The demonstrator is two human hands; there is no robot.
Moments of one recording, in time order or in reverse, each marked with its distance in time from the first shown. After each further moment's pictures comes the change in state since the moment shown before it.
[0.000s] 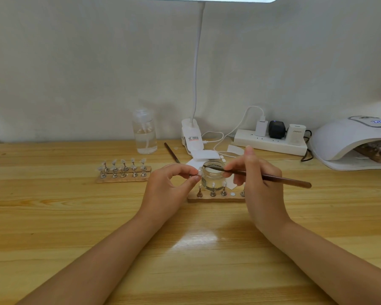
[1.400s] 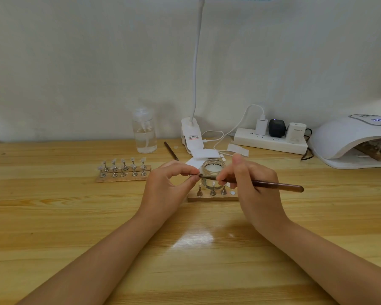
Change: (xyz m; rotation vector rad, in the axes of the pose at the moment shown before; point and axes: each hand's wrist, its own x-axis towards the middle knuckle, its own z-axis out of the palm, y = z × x) left_hand 0.000 -0.003 0.001 0.008 0.025 0.042; right_hand -0.001 0.007 0.000 -0.149 -0.125 -0.251
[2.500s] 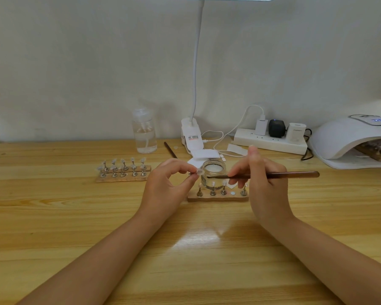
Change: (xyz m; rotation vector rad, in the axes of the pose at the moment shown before) left_hand 0.000 0.001 -0.001 0.008 0.004 0.010; right_hand 0.005 -0.001 -0.007 0.122 0.104 0.170
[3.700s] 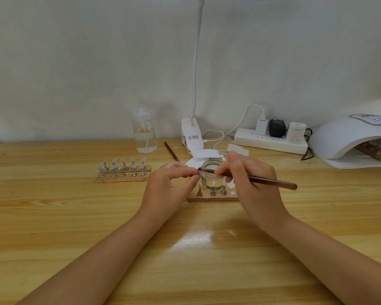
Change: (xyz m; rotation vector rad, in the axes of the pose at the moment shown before) left_hand -0.001 0.000 0.001 -0.002 -0.035 -0.059; right_hand 0.002 0.003 0.004 -0.203 -0.134 -0.182
